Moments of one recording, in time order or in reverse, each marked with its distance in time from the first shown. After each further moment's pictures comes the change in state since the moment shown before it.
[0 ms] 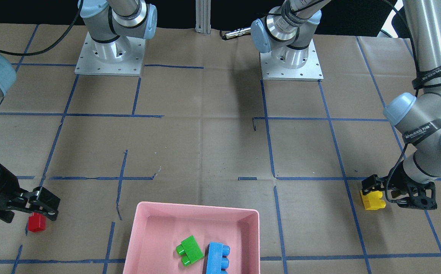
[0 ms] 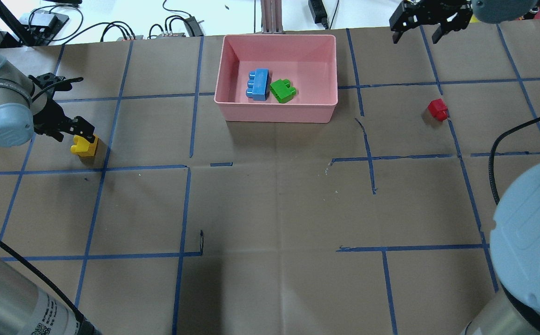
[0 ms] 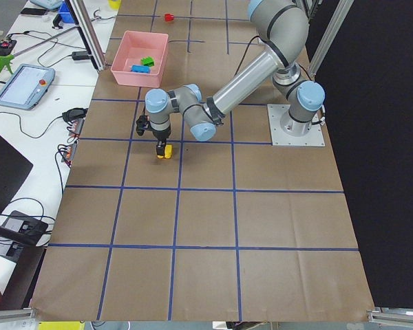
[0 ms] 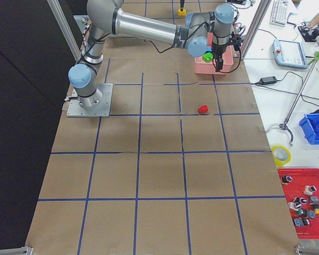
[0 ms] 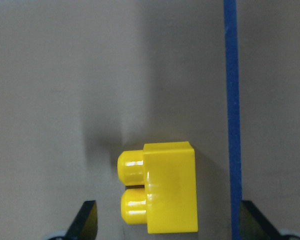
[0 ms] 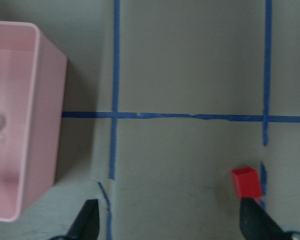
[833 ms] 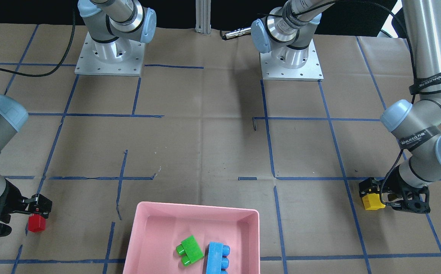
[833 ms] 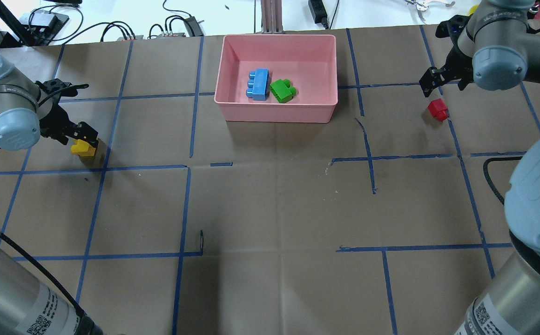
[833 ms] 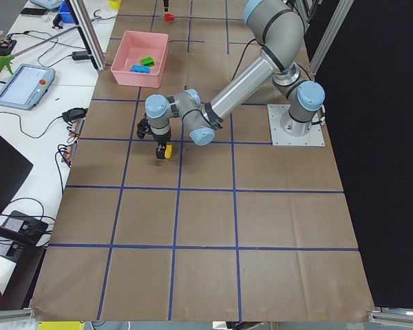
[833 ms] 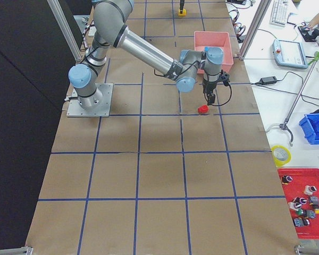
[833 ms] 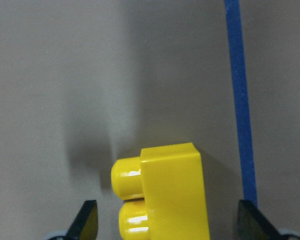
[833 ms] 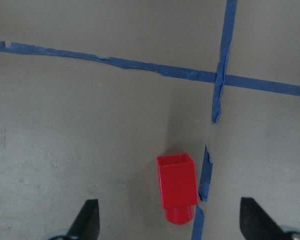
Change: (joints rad) left arm 0.002 -0.044 -0.001 0.035 0.002 0.035; right arm -0.100 0.083 0.249 -0.300 -0.074 -0.209
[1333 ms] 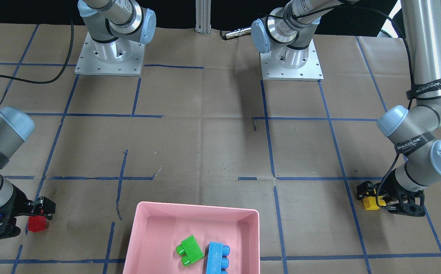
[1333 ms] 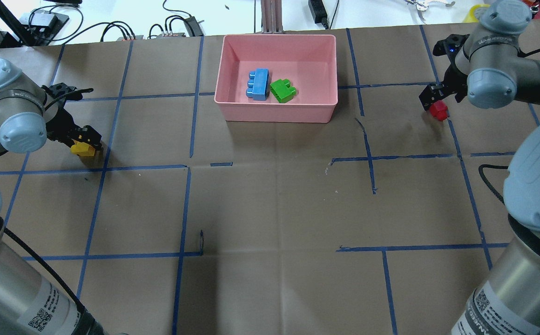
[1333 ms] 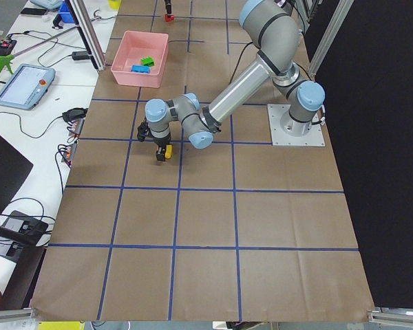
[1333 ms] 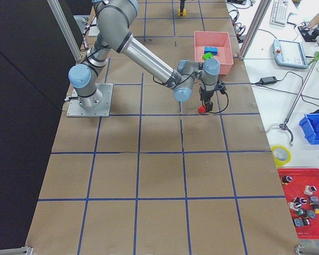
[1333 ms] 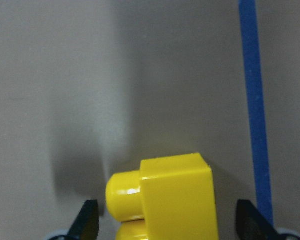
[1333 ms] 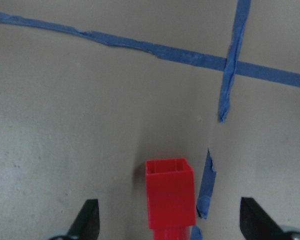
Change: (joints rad) left arm -0.001 -0.024 0.000 0.022 -0.001 0.003; right arm -0.021 0.050 0.041 -0.083 0.005 -0.060
